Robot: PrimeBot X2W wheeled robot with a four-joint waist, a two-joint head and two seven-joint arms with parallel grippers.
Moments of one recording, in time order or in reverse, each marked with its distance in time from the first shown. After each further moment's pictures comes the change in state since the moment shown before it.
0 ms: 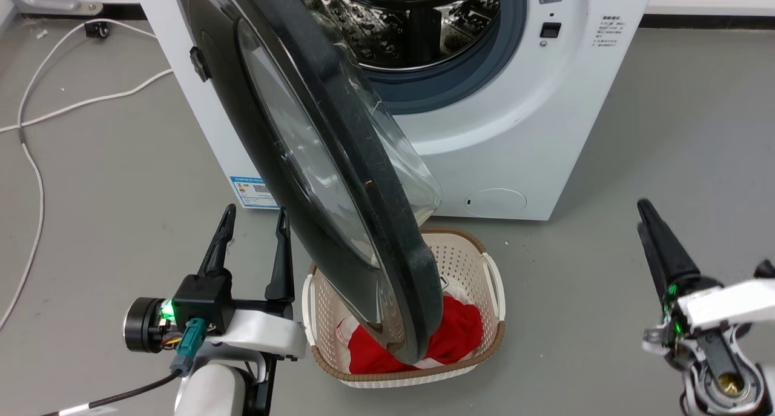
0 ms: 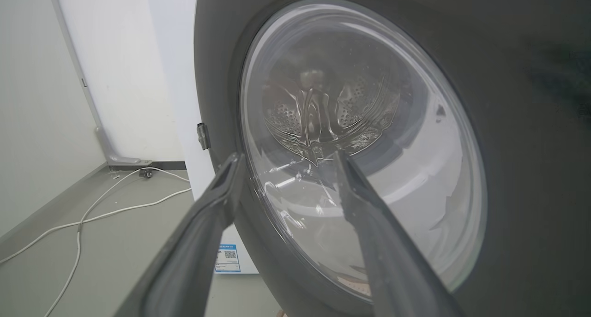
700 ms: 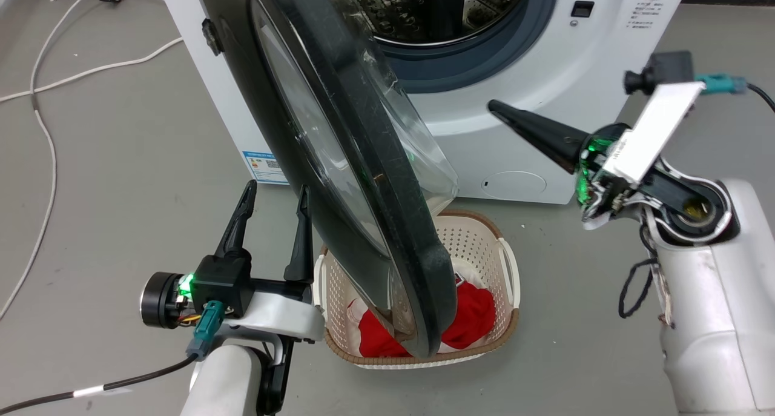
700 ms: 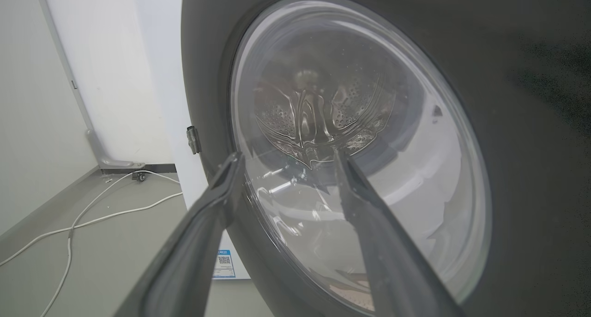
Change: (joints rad) left arm -0.058 0.000 -0.062 -0.004 -0.009 0.009 0.000; right arm -0.497 0.002 0.201 0.221 0.055 0.000 0.542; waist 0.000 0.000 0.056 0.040
